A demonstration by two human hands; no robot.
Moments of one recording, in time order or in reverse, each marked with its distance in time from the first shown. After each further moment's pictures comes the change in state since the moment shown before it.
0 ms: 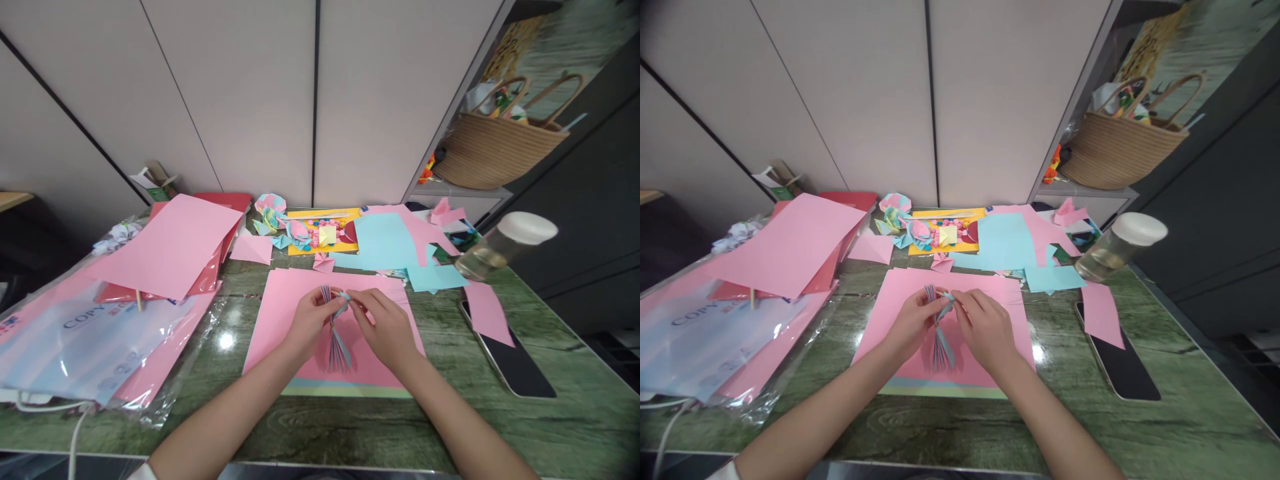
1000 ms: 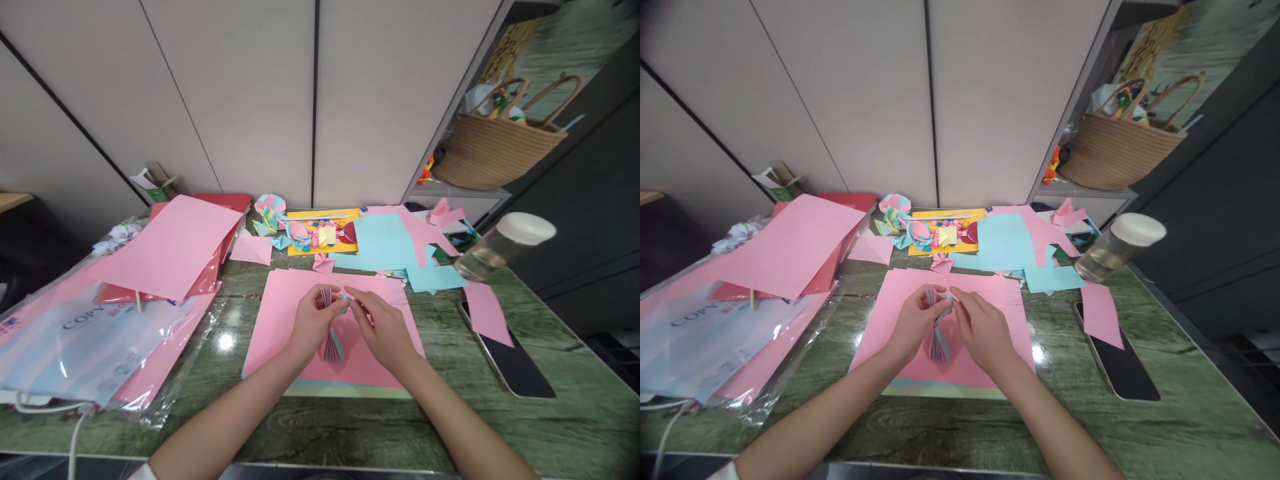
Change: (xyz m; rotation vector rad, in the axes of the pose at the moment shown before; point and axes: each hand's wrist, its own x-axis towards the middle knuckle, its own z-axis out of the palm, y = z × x) left_hand -0.002 0.000 0.003 0.169 0.071 0.130; right_hand 0.000 -0.003 -0.001 0.158 -0.084 0.079
